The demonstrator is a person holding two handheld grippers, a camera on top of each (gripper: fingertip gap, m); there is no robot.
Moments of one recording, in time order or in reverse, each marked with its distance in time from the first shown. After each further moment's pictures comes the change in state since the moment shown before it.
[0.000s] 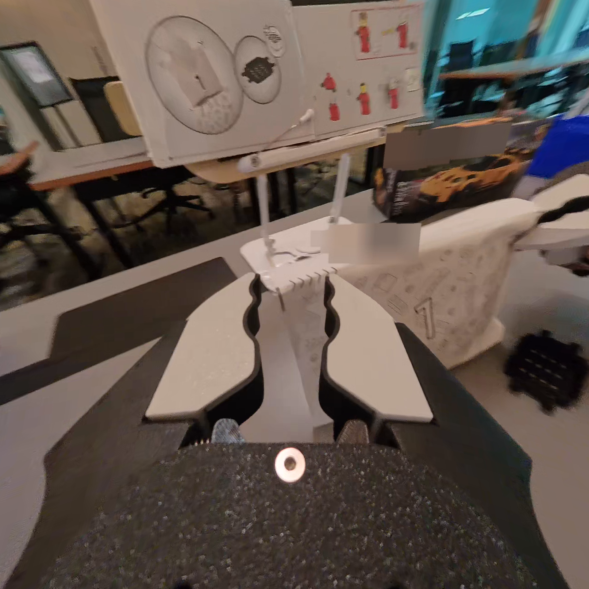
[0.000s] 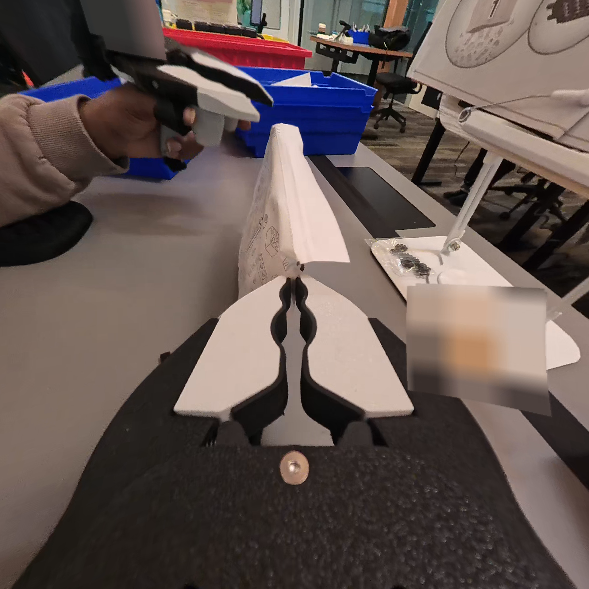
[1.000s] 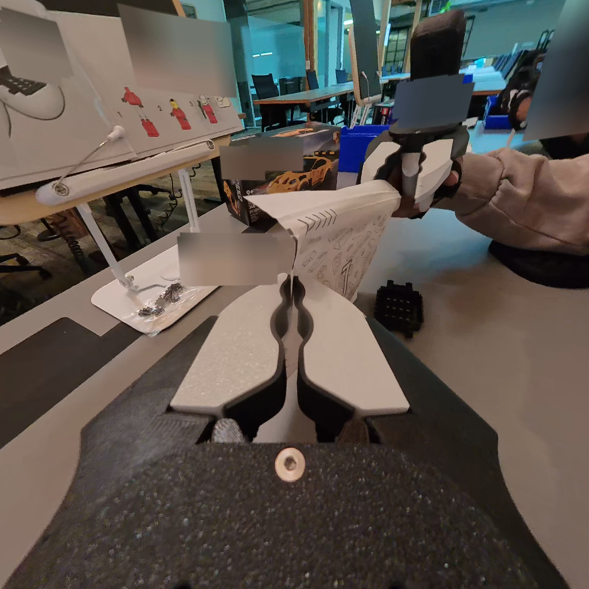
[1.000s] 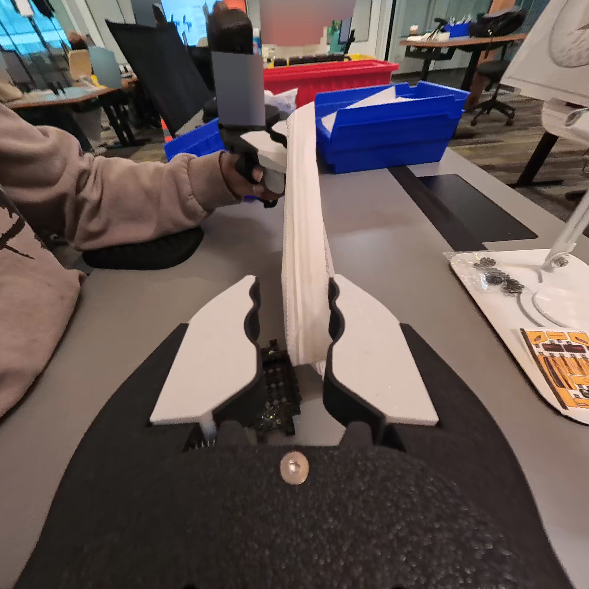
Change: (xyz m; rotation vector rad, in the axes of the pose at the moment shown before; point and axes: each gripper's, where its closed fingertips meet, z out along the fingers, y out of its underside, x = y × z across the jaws) left arm 0.081 0.005 -0.014 0.061 0.521 0.073; right arm -0.040 -0.022 -0.027 0.029 -0.273 0.102
